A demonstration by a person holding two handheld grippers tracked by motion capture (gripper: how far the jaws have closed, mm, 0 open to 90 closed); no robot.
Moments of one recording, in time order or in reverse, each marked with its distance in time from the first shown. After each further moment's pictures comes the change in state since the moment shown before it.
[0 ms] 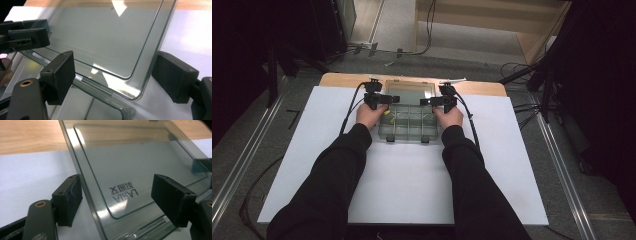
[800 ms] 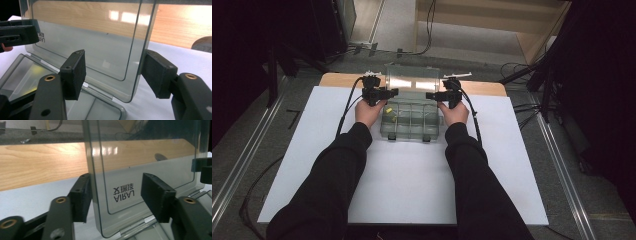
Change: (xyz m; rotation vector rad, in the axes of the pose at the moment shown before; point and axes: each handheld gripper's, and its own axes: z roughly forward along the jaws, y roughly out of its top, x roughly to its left) left arm -0.011 0.010 -0.023 -0.150 0.000 0.078; right arm 0.008 0.010 -0.029 -0.112 -0.079 -0.094
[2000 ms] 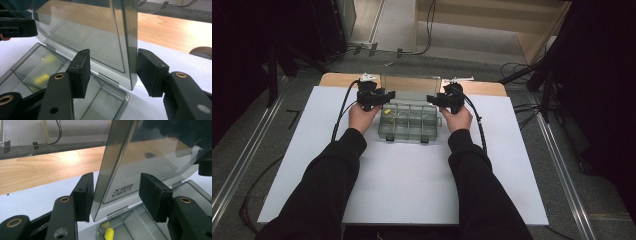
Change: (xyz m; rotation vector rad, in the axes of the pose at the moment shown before) left arm -0.011 -0.013 -0.034 -0.057 -0.014 0.114; right arm 0.016 -0.017 -0.026 -0.067 0.009 -0.130
